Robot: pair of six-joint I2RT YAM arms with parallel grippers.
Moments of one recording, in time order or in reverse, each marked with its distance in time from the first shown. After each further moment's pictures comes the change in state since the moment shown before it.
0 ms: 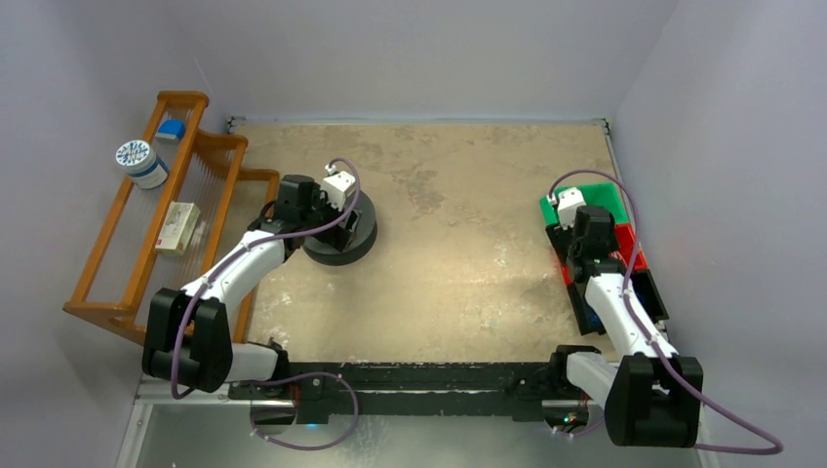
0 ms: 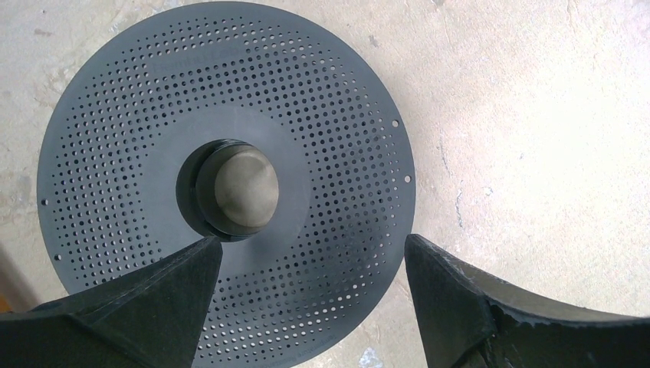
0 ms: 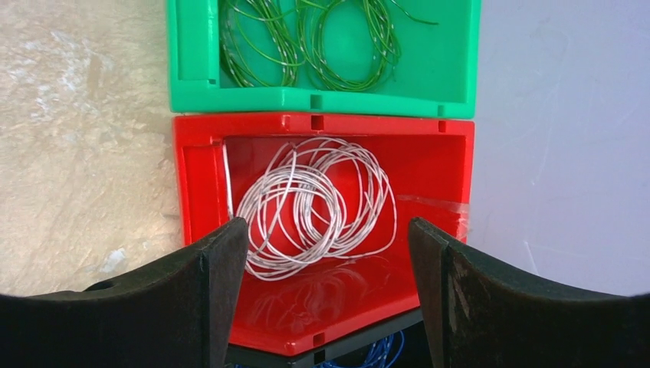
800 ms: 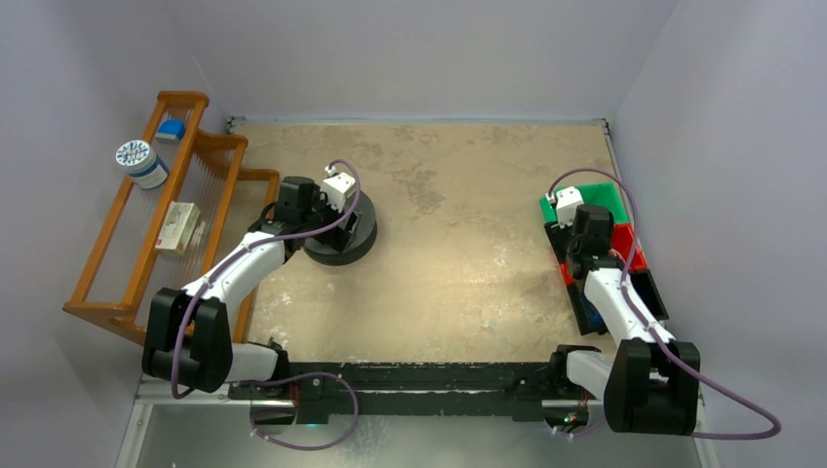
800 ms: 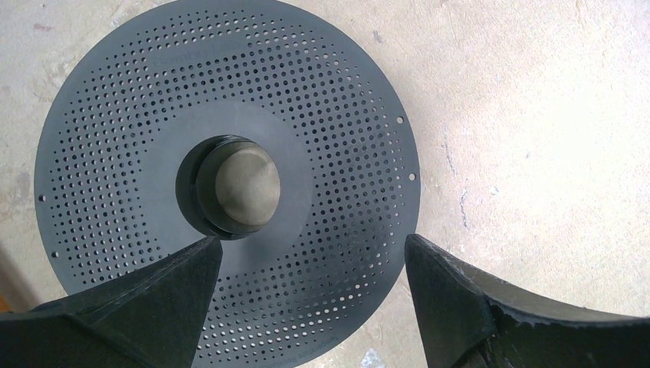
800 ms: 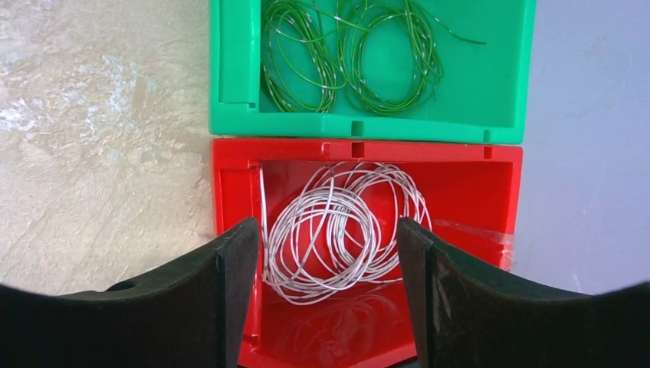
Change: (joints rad) left arm 0.000 0.000 -0.014 0.018 -0.008 0.000; right arm -0.024 0.055 0.003 0.045 -0.108 0.037
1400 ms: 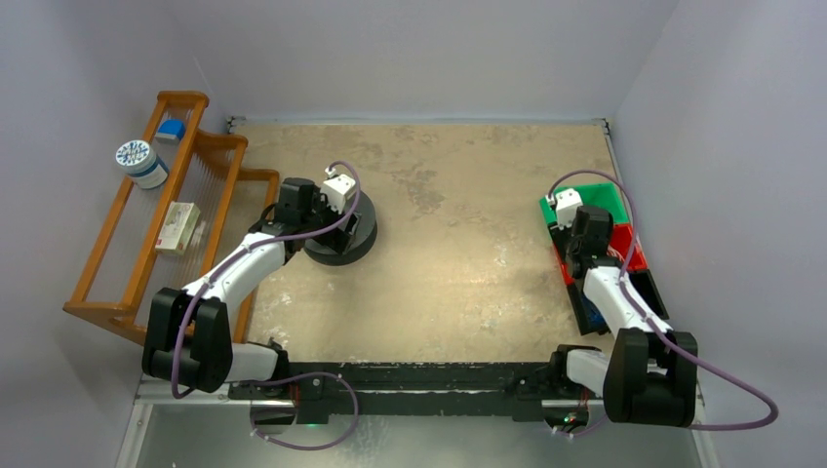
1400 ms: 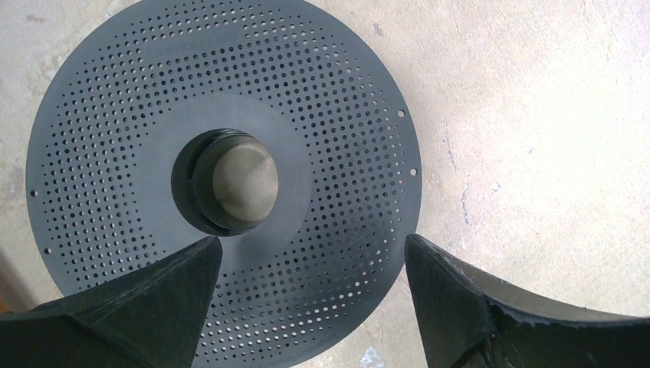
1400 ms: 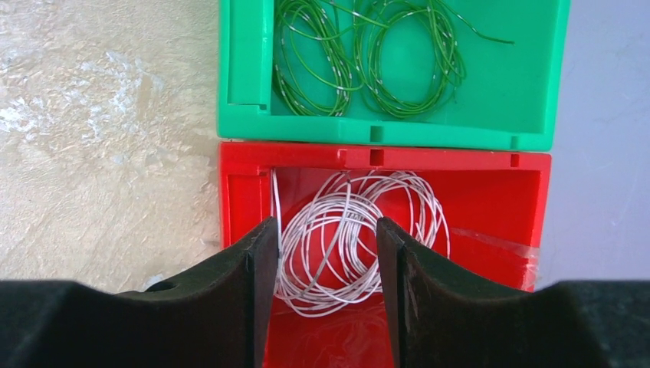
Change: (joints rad) left arm 0.000 0.000 -0.011 0.003 -0.002 0.000; right arm -0.020 0.044 -0.024 0.053 -0.034 0.001
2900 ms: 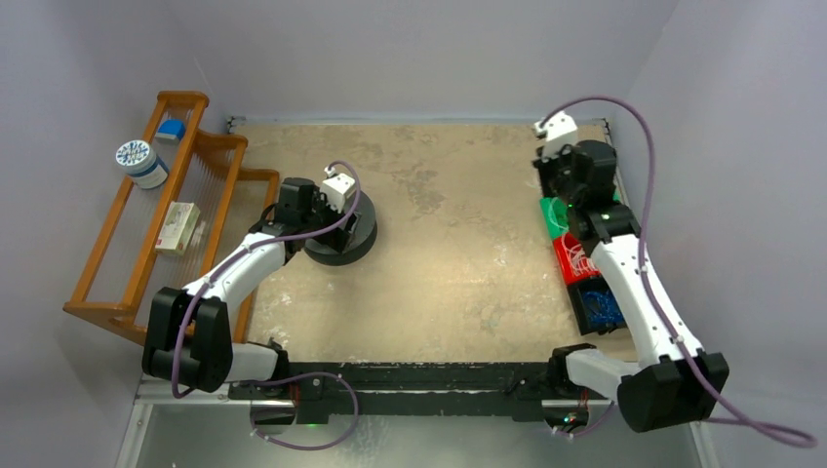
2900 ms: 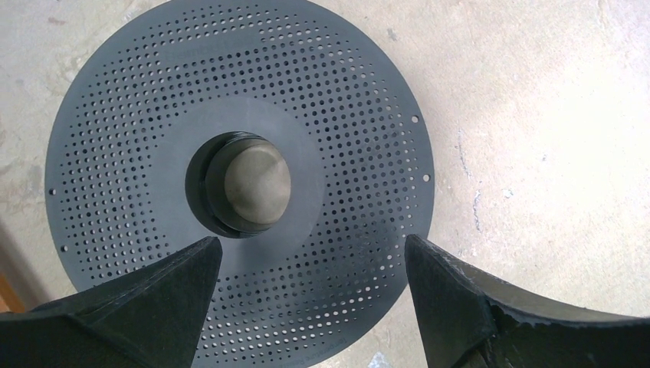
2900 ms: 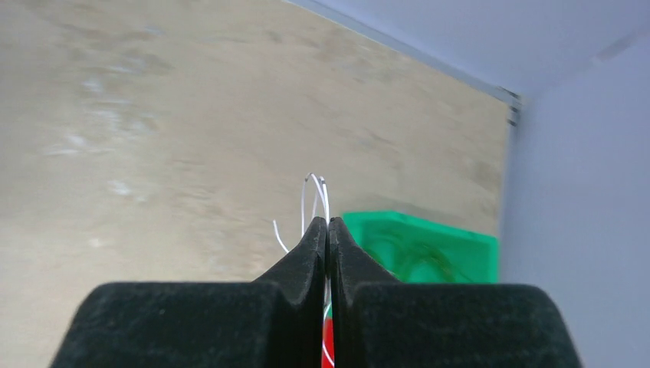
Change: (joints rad) left arm 0.000 0.002 -0.004 0.020 -0.018 0.000; right arm 0.183 -0.025 0.548 -0.232 -0.170 0.175
